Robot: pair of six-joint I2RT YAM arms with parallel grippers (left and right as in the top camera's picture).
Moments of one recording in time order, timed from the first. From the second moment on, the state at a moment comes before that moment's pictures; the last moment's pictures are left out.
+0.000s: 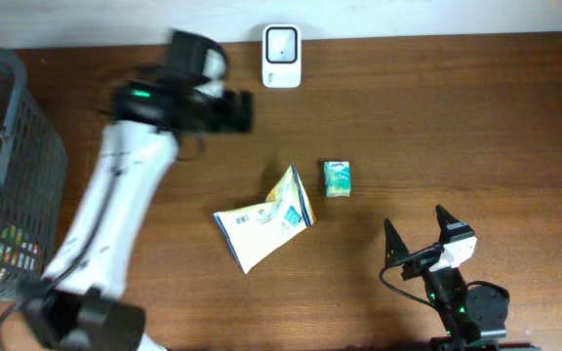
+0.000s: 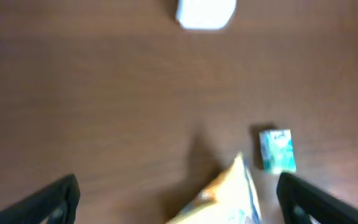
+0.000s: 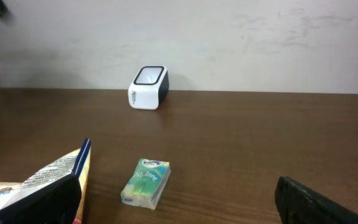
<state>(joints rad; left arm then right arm) -0.23 1.73 1.83 -1.08 0.11 -0.20 0.03 0.01 0.01 -0.05 -0.23 0.08</state>
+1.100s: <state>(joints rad) 0.90 1.85 1.86 -1.26 -0.09 -0.21 0.03 0.01 0.01 -0.05 -0.23 0.08</state>
